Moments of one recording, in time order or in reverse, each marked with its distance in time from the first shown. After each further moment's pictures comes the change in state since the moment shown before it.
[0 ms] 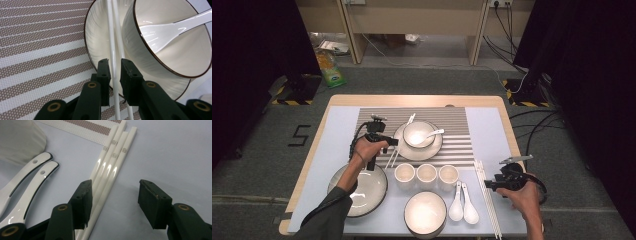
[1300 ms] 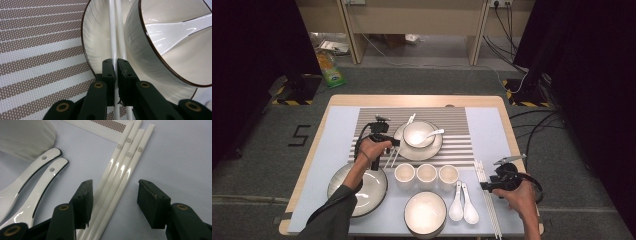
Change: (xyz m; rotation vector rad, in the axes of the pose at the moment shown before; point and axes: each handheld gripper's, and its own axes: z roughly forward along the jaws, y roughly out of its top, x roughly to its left) left arm -0.003 0.002 0.018 0.016 0.024 -0.035; right arm 0.009 0.005 0.007 0.043 0.032 -0.040
